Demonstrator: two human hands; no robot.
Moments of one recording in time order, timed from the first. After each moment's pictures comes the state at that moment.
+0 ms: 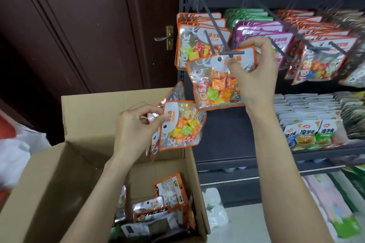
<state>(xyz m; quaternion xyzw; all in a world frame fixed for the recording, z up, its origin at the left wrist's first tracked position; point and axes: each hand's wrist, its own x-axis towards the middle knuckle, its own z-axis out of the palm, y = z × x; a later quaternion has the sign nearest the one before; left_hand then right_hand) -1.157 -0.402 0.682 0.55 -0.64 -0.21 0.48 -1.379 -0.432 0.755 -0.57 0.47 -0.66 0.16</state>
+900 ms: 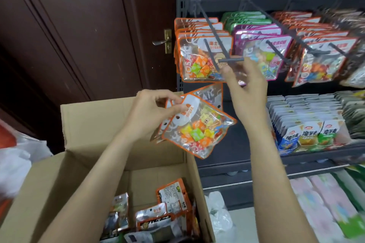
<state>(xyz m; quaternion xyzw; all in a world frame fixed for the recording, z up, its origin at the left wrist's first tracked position) -1.172 -0.441 0.721 0.47 -0.70 -0.34 0.42 -1.380 -0.438 0.732 -0.62 0.52 -0.58 0.10</state>
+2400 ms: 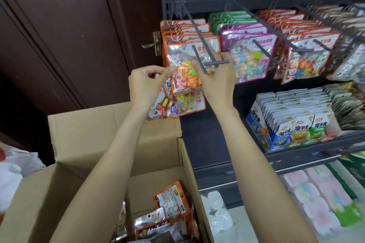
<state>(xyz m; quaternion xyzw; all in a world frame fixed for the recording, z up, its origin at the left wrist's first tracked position) -1.204 -0.500 0.729 0.52 -0.61 -0.30 0.52 -1.362 -0.497 0.717 -0.57 0.60 -0.55 0.02</state>
